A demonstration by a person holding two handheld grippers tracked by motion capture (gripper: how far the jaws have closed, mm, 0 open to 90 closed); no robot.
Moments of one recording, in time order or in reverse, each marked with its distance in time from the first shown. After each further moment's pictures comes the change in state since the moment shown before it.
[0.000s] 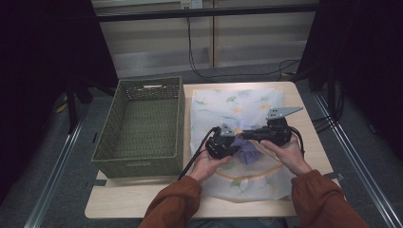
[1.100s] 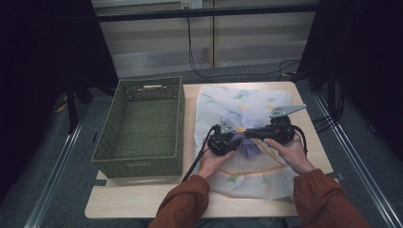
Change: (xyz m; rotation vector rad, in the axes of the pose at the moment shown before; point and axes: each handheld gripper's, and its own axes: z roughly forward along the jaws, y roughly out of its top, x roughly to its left) left arm 0.007 -0.005 0.021 -0.083 0.077 -0.086; right arm -0.011 -0.004 -0.005 0.005 -0.007 0.032
